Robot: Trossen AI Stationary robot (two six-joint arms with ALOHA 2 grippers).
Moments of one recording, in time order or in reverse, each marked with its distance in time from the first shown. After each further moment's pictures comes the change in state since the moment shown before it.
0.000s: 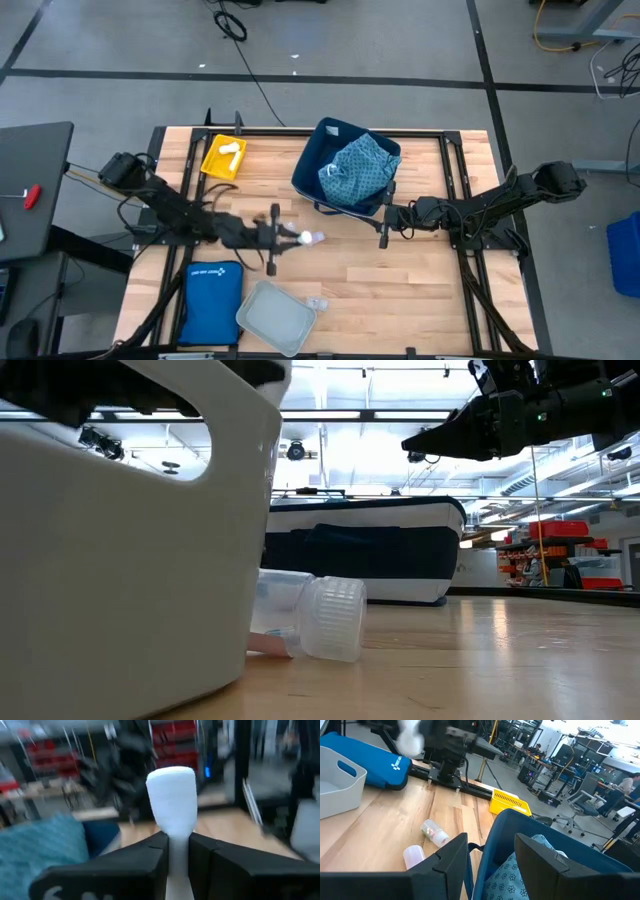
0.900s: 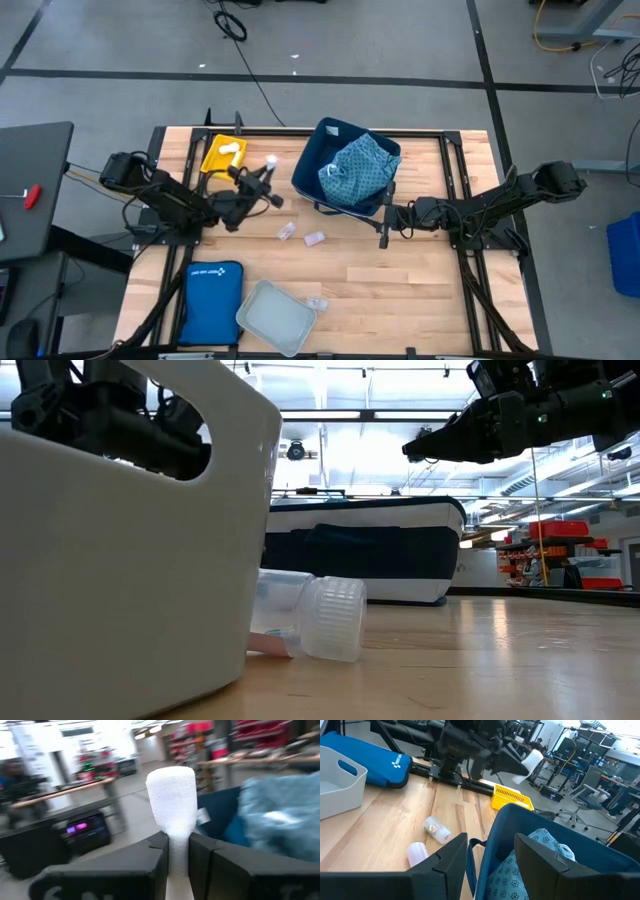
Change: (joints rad) left arm 0.276 0.000 -0.173 0.256 -0.774 0.117; right arm -0.002 0.000 0.000 -0.022 0.000 0.037
